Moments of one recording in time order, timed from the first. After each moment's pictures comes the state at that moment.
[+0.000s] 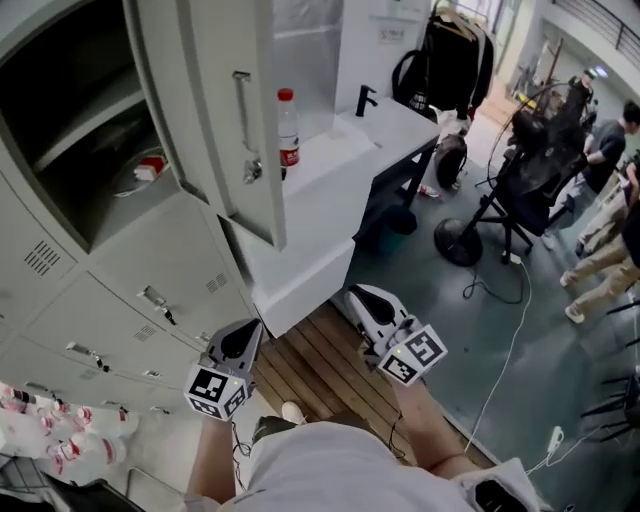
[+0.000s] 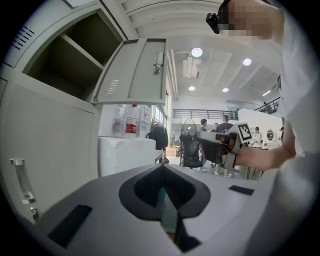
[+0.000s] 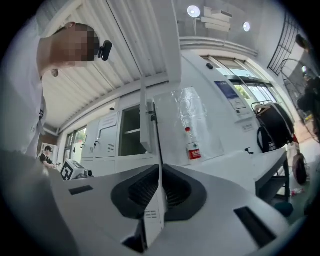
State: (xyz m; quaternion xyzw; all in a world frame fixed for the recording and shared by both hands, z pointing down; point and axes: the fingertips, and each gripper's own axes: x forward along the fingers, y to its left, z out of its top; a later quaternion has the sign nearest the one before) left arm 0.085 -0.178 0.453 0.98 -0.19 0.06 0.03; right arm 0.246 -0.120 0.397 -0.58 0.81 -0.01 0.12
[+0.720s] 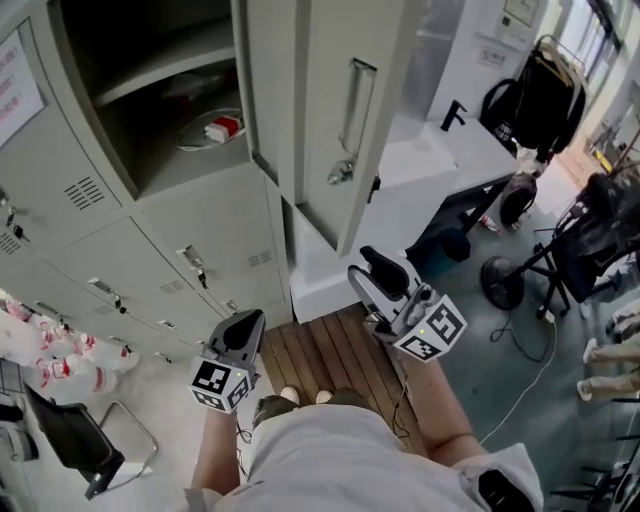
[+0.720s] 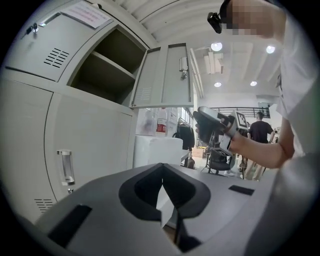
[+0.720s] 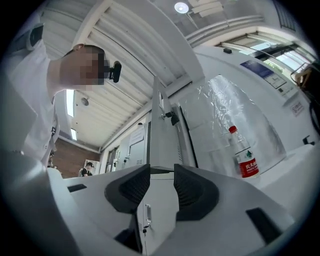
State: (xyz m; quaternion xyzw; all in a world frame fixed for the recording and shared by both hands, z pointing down) left arm 0.022 -0.209 0.466 0.93 -0.35 0.06 0.06; right arm 0.189 -0.203 0.329 -0.36 0.91 0.04 0.18
